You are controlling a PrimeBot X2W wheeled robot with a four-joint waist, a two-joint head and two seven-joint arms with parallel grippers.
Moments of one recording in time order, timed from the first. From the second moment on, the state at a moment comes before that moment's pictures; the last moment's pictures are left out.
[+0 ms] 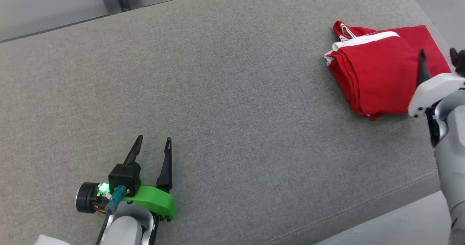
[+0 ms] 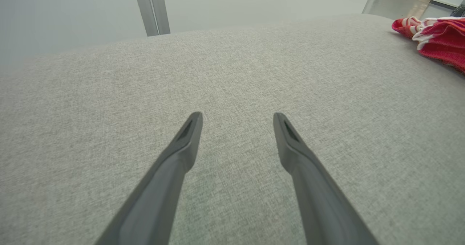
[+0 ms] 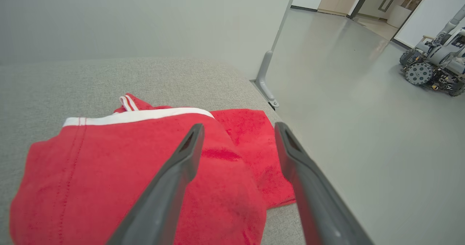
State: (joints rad) left arm -0.21 0.05 -0.19 0.41 -0.11 -0.03 -0.26; right arm -0.82 -0.28 -0.21 1.04 -0.09 0.13 -0.26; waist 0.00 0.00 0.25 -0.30
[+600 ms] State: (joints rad) left arm -0.19 0.05 -0.14 0.39 -0.16 0.01 -0.26; right arm -0.57 -0.10 -0.05 0.65 0.07 0.13 -0.26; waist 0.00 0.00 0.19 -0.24
